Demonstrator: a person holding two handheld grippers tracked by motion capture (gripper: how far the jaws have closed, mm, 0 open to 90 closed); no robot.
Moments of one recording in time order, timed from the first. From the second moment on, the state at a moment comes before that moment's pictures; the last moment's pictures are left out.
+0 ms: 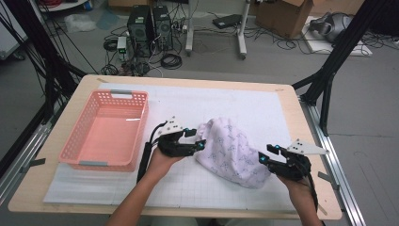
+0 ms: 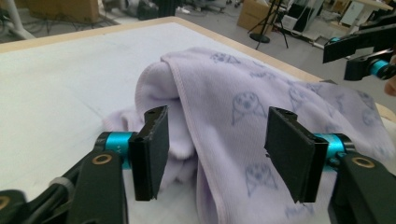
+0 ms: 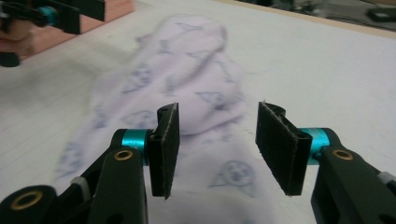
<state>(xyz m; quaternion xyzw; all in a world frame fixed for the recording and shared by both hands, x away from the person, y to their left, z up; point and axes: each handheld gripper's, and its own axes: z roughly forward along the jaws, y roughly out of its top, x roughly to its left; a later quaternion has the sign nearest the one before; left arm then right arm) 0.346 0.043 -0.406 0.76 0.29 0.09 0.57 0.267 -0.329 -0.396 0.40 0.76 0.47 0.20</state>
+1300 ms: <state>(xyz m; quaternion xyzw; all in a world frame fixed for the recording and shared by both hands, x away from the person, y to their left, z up) 0.296 0.080 -0.426 0.80 0.26 0.07 0.54 0.308 -0.283 -0.413 0.34 0.82 0.45 0.12</state>
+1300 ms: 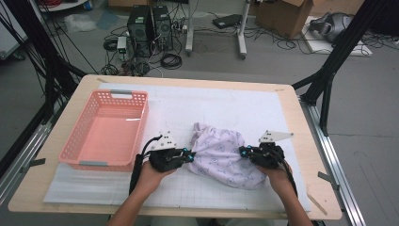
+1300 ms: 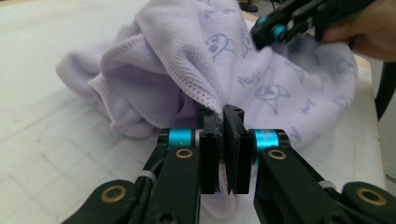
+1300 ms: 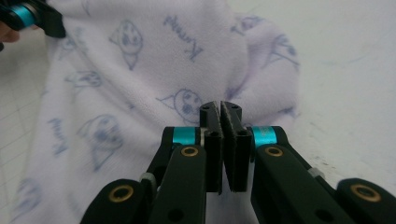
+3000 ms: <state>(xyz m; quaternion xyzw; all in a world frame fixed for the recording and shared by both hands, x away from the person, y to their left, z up) 0.342 0.041 -0.387 0.79 0.24 0.09 0.55 0.351 -0.260 -0.421 0.36 0.83 0.44 -0.02</state>
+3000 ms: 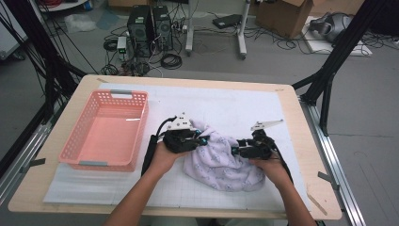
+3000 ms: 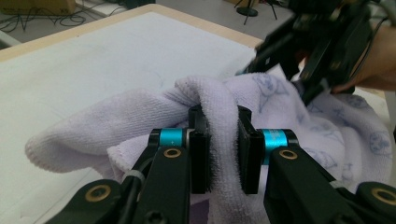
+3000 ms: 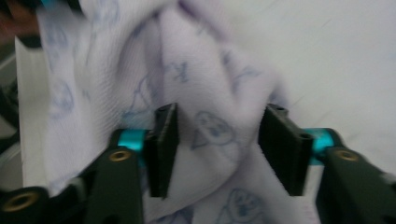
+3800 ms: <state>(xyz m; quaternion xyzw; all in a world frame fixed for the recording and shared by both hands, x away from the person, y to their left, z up) 0.401 0.039 -0.381 0.71 0.38 0.18 0.57 0.419 -0.275 -0.347 0.43 0.71 0.46 0.31</state>
